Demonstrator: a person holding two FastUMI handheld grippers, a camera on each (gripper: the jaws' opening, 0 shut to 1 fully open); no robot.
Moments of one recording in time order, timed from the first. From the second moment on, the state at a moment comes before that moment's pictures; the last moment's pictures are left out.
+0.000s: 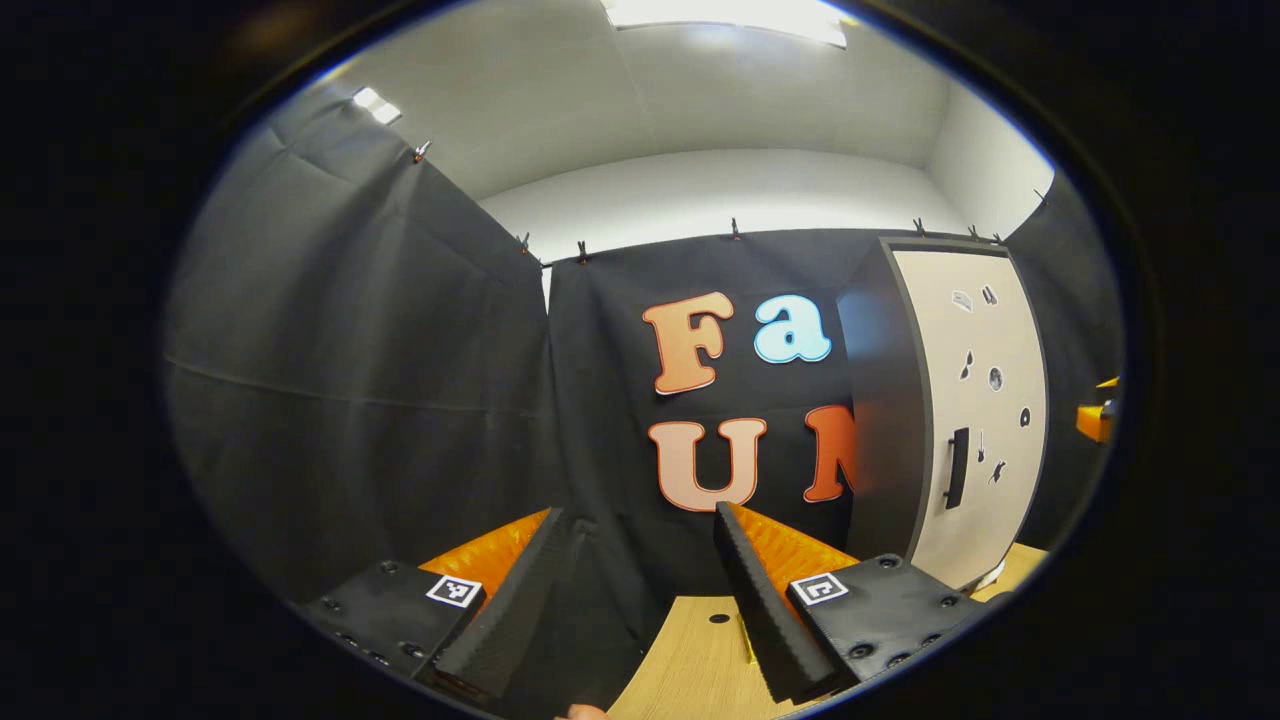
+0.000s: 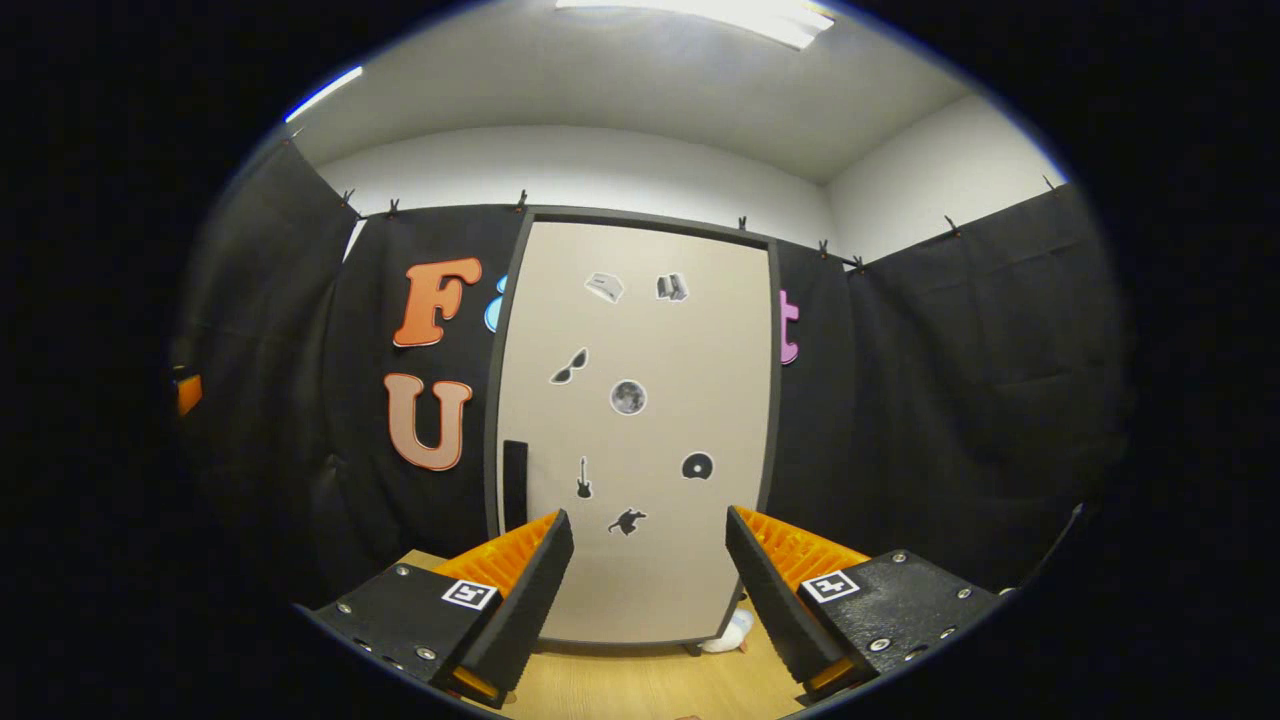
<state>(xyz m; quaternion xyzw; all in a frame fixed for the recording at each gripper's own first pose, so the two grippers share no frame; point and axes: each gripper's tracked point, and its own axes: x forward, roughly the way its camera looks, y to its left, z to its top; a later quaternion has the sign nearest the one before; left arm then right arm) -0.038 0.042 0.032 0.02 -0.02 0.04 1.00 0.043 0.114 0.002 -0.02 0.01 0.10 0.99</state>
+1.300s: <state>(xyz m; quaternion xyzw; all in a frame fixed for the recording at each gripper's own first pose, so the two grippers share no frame) -0.061 0.119 0.018 0.05 0.00 0.12 0.99 0.211 0.284 -0.096 0.03 0.10 0.14 0.98</state>
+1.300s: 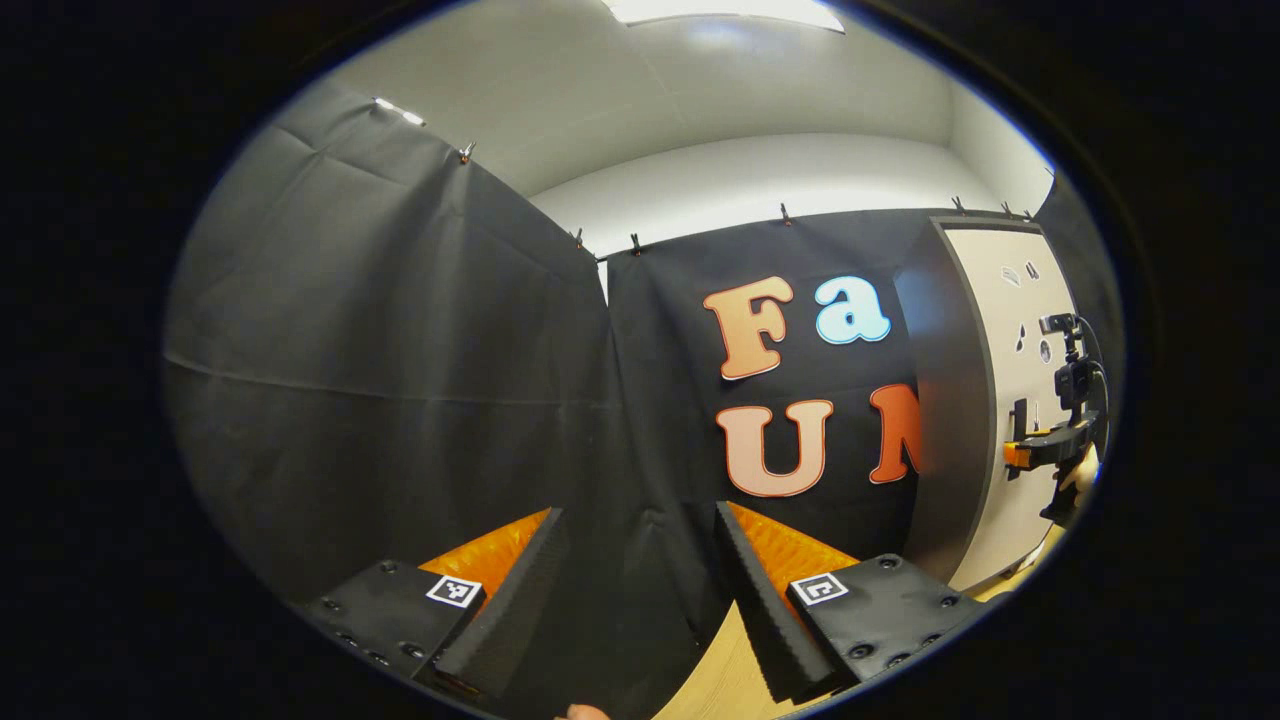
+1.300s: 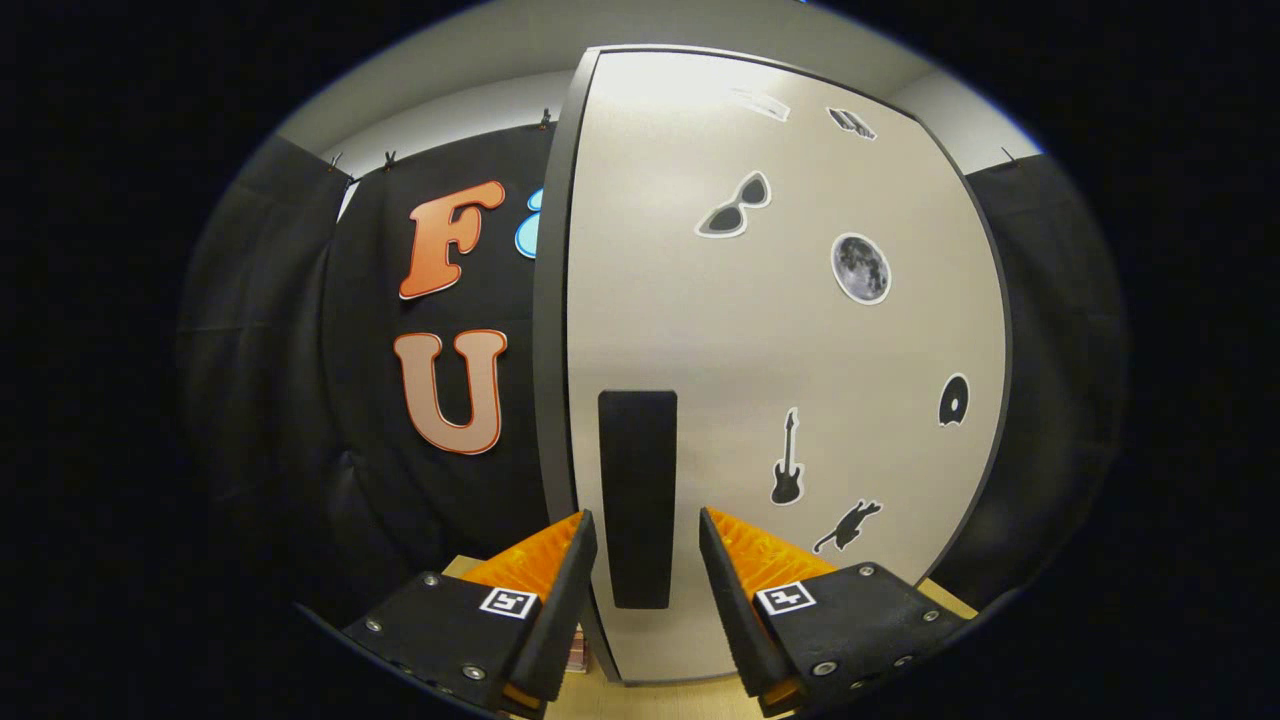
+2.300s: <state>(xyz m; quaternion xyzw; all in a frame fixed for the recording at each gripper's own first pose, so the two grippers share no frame) -0.059 0.100 0.023 0.05 0.00 0.10 0.99 0.183 0.270 -0.087 0.03 0.11 0.19 0.97</state>
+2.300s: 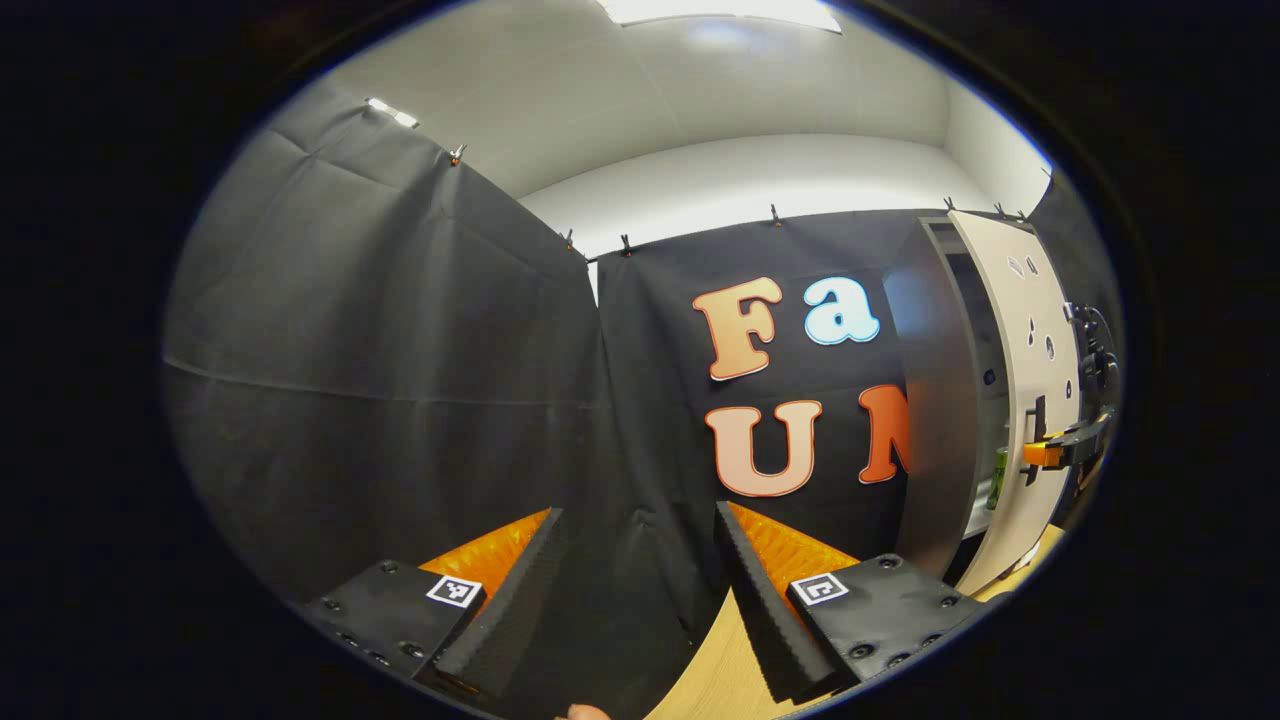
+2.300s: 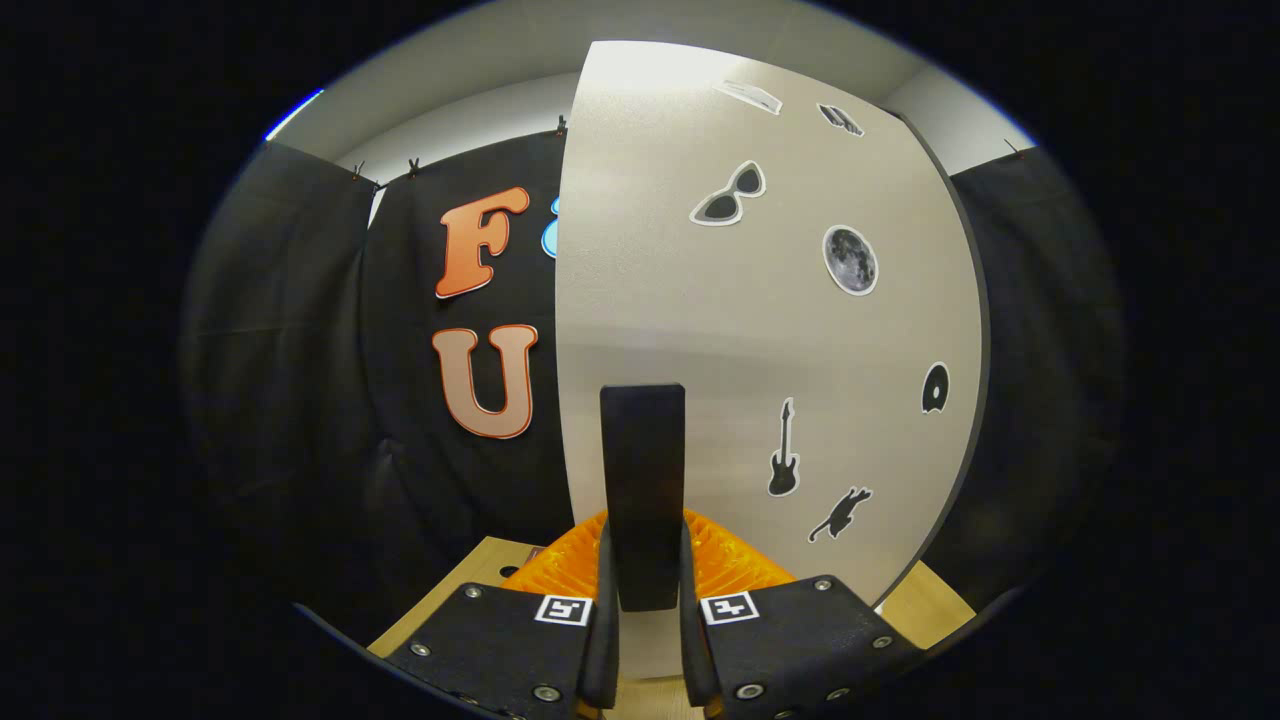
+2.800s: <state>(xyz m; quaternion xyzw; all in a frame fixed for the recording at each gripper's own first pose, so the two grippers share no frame) -0.057 0.071 0.022 0.05 0.00 0.07 1.00 0.164 0.246 -0.083 0.04 0.10 0.19 0.97</state>
